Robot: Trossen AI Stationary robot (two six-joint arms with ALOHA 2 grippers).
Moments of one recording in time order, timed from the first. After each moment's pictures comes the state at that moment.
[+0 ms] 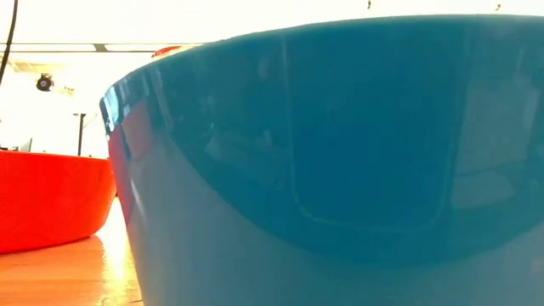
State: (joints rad) left arm -0.18 1.34 1.83 -1.47 -0.44 -0.34; right arm 0.58 1.25 1.30 -1.48 -0.16 1.60
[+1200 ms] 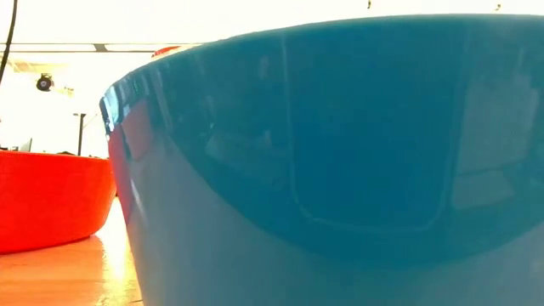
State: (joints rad) left arm -0.18 1.34 1.83 -1.39 -0.37 -0.24; right arm 0.83 1.67 1.00 -0.69 -0.26 2.03
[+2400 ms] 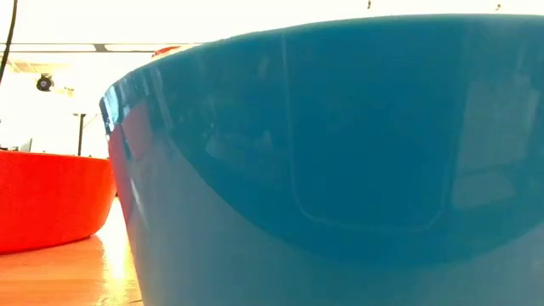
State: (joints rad) left arm -0.18 1.34 1.83 -1.39 -0.36 -0.21; right arm 0.83 1.70 1.02 -0.76 -0.27 2.00
